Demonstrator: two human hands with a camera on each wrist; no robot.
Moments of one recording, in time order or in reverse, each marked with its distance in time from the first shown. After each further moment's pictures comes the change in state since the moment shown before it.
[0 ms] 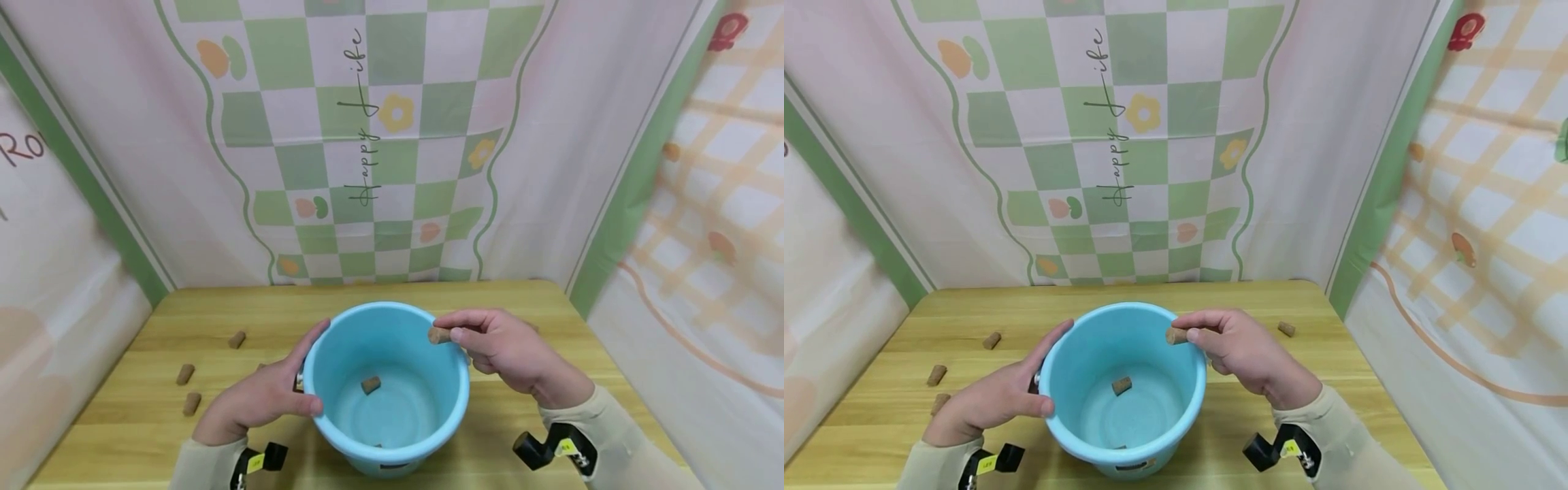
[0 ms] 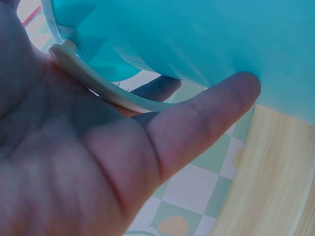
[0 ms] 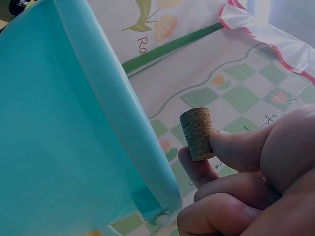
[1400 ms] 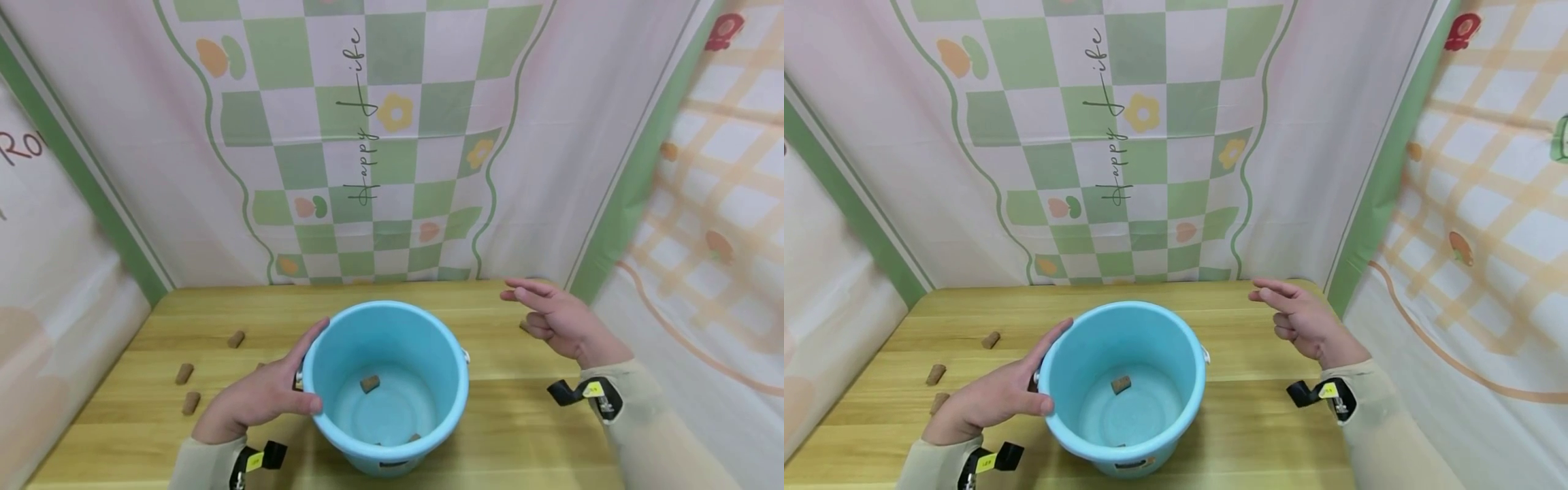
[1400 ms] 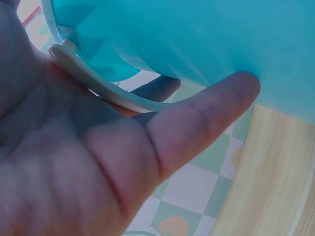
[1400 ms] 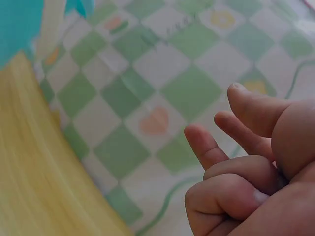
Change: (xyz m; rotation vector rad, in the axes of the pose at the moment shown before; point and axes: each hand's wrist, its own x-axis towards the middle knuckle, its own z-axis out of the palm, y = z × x) left_hand 0.001 0.002 0.000 0.010 0.003 0.012; right_hand -0.003 0.048 -0.118 0.278 0.187 -0.025
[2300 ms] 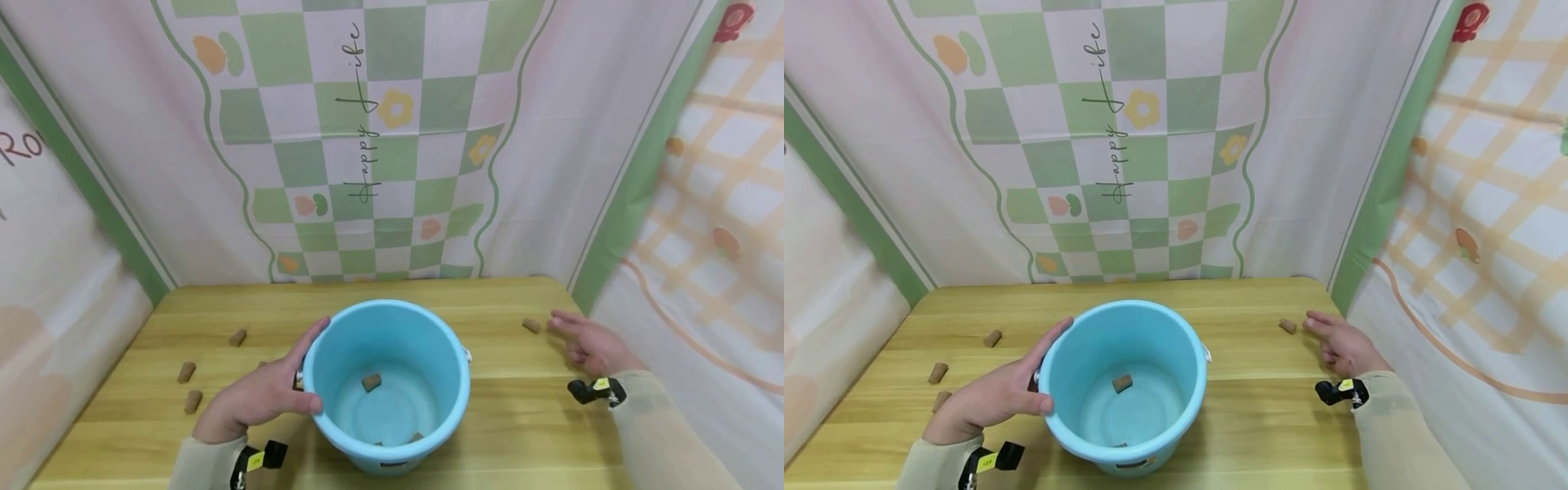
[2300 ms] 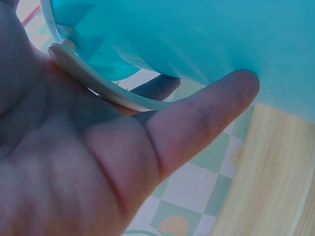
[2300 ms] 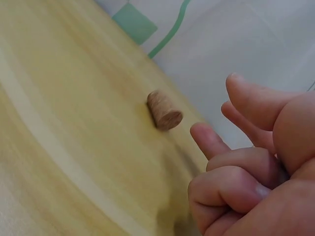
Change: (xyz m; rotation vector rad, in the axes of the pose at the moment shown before) left_hand 0.000 -0.001 -0.003 -0.027 -0.013 0.032; right_hand -0.010 0.081 -0.118 -0.004 0.311 0.300
